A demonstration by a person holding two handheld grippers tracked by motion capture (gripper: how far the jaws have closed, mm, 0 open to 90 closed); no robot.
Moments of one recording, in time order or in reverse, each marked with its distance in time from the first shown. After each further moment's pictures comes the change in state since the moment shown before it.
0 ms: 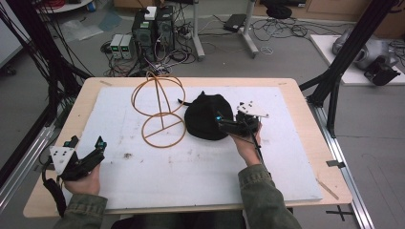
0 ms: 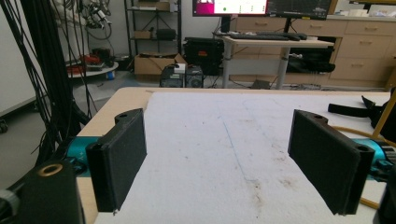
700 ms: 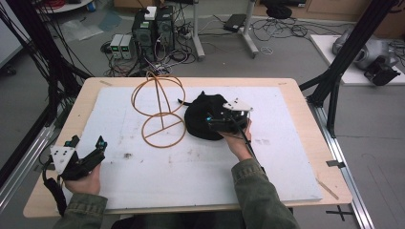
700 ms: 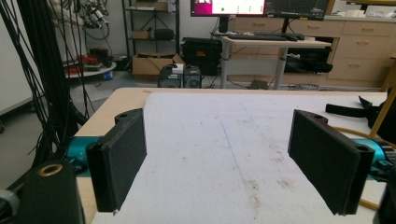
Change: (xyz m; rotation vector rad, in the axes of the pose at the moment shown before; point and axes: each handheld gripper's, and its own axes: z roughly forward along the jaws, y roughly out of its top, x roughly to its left) left arm -0.001 0.000 0.001 0.000 -0.009 0.001; right arm 0.018 0.002 0.030 0.106 0.034 -0.049
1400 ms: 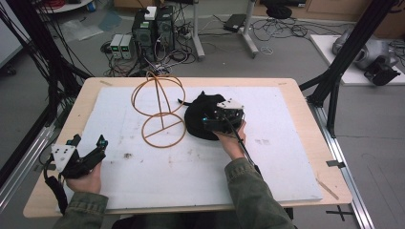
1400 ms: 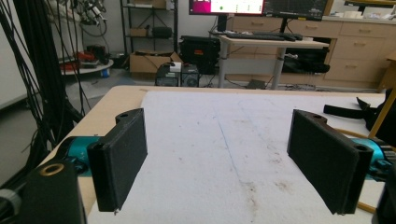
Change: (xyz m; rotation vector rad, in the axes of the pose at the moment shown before) left arm 0.001 -0.001 0.005 0.009 -0.007 -0.027; right arm 0.010 -0.004 0.021 0.094 -0.054 0.041
